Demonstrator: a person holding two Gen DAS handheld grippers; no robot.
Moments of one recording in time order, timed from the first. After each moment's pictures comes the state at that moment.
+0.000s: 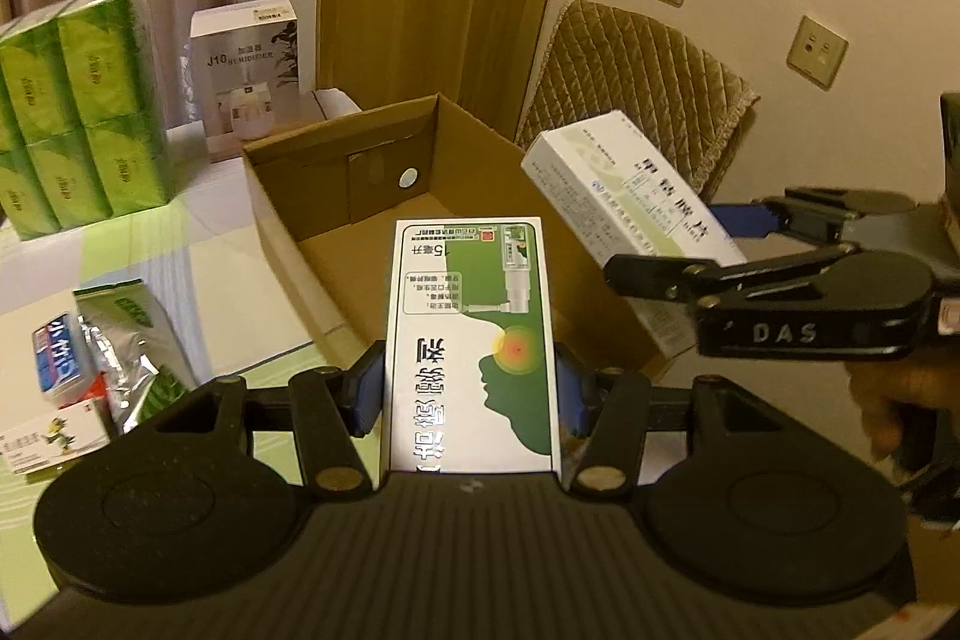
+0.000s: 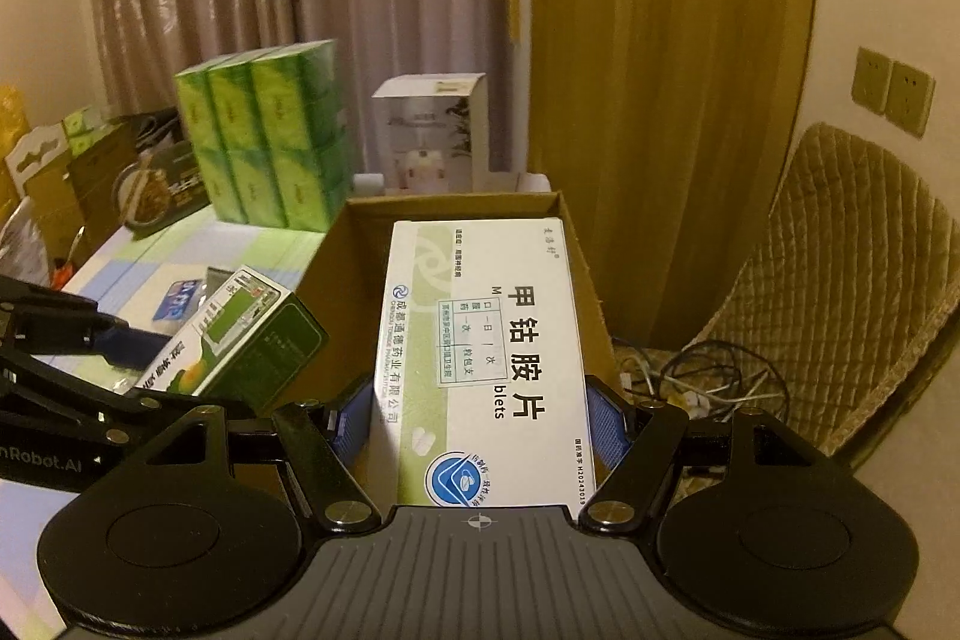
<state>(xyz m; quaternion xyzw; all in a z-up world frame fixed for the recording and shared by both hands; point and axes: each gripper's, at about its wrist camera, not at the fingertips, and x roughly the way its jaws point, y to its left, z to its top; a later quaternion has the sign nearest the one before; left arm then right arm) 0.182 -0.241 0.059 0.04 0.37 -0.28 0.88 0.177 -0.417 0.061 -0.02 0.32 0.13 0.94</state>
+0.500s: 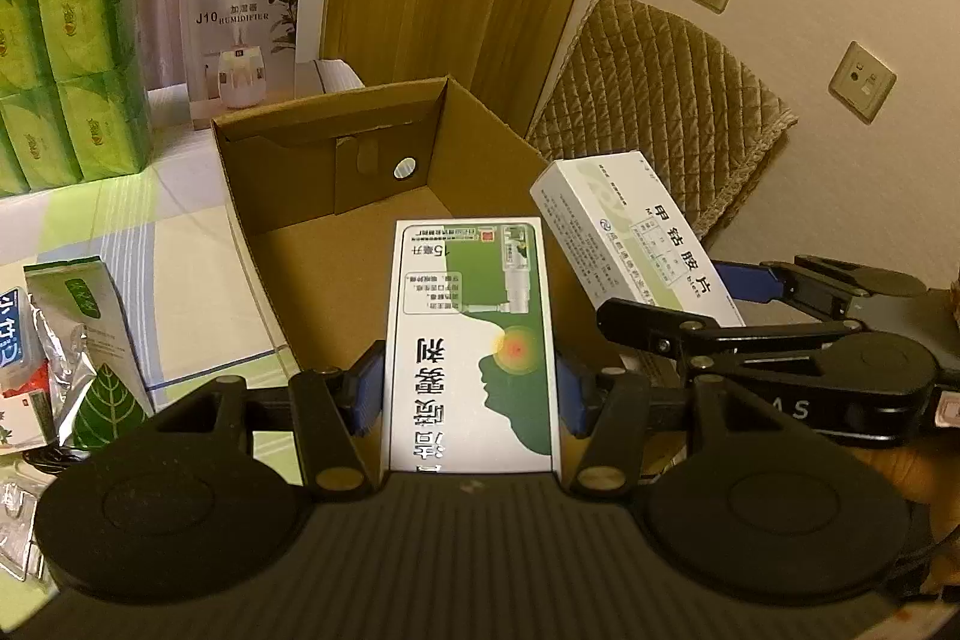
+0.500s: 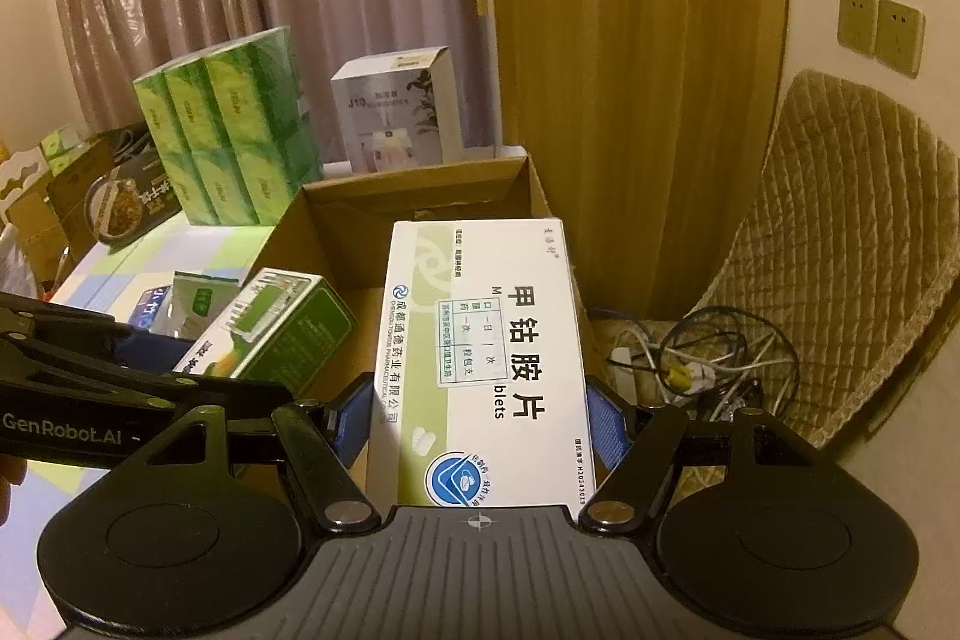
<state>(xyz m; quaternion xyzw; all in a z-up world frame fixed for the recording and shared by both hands) 0.226 -0.271 0.037 0.00 0.40 -0.26 0.88 0.201 -0.435 0.037 0.01 0.34 0.12 0.93</state>
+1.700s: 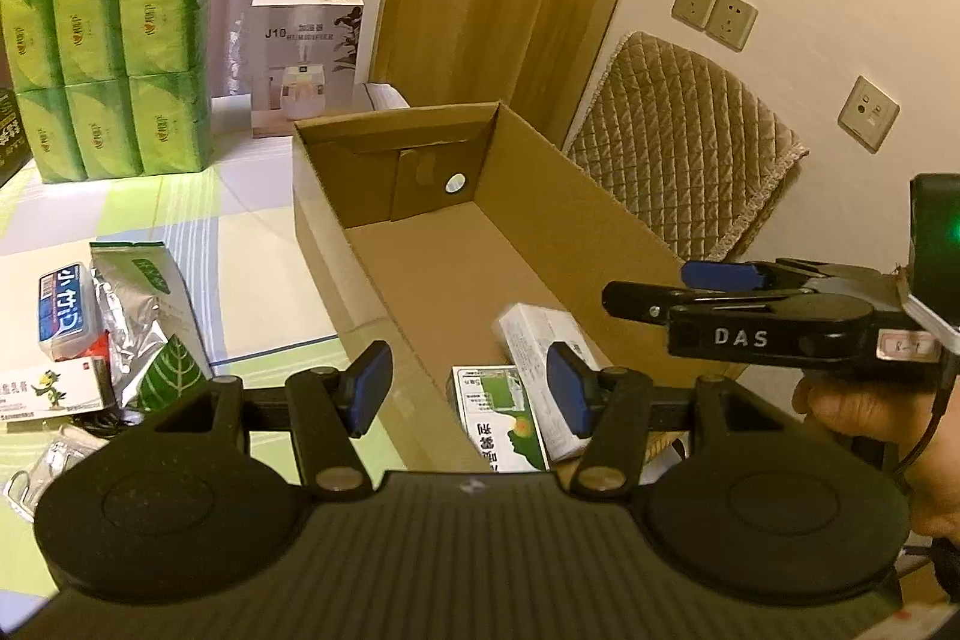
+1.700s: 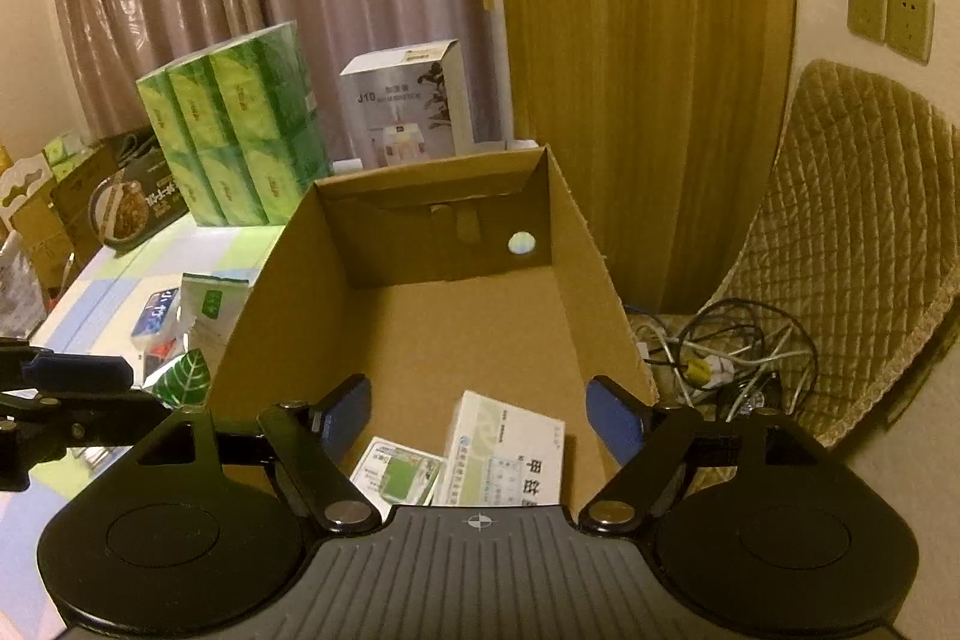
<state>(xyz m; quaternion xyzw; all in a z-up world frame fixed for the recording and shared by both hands) 0.190 -0.218 0.048 -0.02 0.37 -0.23 0.90 0.202 -0.421 0.031 0.02 0.34 0.13 0.93</state>
